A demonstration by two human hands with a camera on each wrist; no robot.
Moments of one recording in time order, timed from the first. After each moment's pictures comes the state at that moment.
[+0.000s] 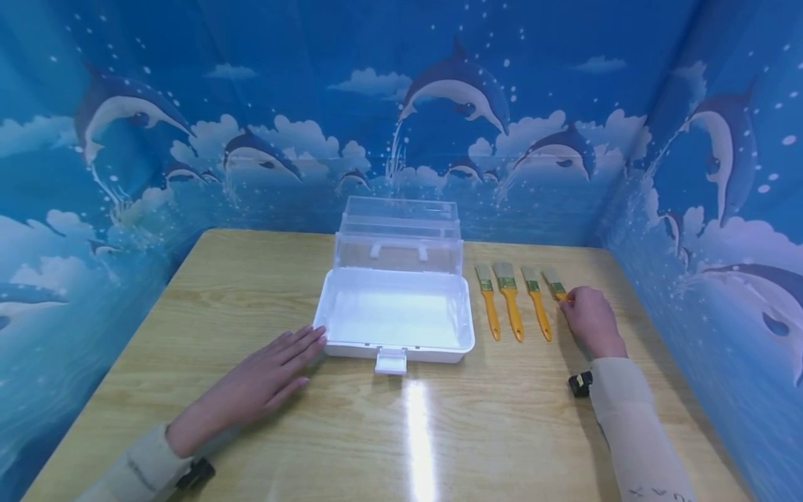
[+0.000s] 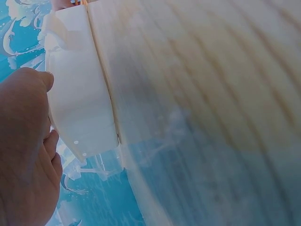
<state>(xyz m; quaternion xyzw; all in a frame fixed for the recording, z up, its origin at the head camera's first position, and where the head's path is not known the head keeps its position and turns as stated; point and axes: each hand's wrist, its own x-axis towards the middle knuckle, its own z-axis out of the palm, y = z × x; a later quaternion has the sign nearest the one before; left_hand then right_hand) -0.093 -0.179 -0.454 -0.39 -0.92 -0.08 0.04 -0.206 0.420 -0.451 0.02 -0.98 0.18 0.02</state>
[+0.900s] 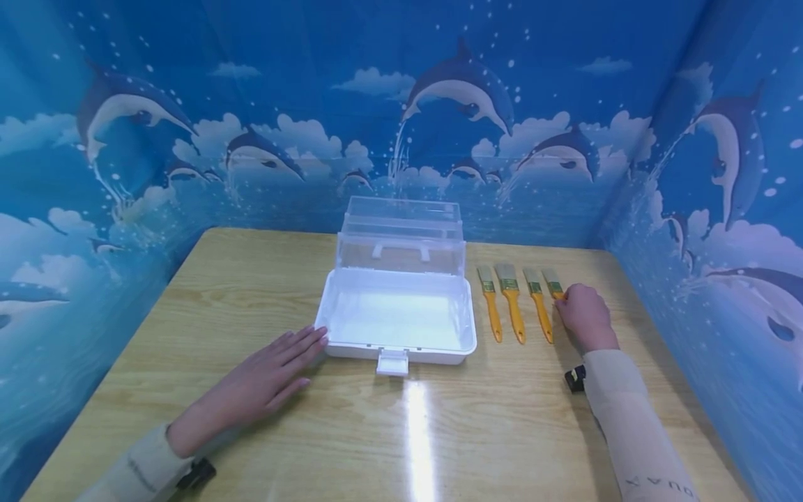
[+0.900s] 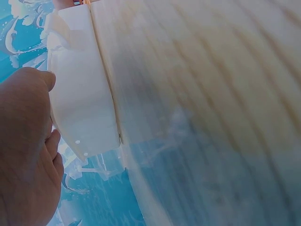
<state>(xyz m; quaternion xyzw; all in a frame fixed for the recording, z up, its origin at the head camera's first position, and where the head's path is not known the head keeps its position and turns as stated) -0.094 -0.180 -0.456 -0.38 -0.92 -0.08 0.04 -0.217 0.406 -0.445 -0.02 -0.99 0.15 -0.04</state>
